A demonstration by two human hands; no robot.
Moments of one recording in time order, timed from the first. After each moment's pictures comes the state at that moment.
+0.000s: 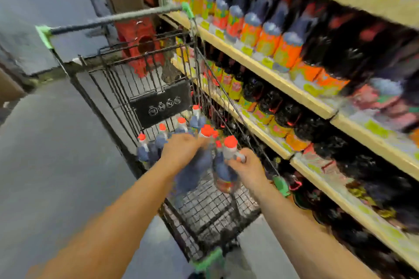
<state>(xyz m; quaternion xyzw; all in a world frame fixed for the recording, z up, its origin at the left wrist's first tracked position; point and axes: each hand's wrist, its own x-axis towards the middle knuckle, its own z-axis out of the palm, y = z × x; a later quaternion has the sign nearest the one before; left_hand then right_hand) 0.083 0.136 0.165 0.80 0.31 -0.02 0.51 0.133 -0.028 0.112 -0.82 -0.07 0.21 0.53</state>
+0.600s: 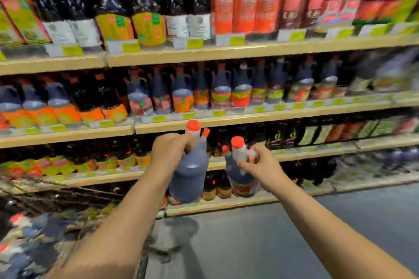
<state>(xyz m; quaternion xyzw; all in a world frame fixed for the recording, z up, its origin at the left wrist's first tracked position) 0.059 -0.243 0.286 0.83 -0.11 -0.08 0.53 -0.044 -0.430 0.223 -0.83 0.21 -0.13 0.49</state>
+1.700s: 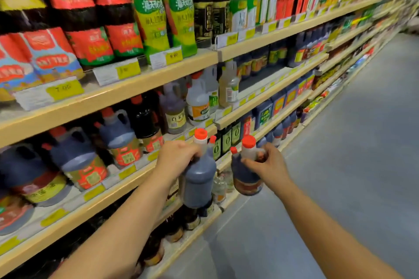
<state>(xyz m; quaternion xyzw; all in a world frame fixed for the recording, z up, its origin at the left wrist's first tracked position) -0.009 -0.938 0.265 0.76 -0.33 -0.27 0.49 -0.203 -1.033 0.216 -0.70 0.50 -0.32 0.39</state>
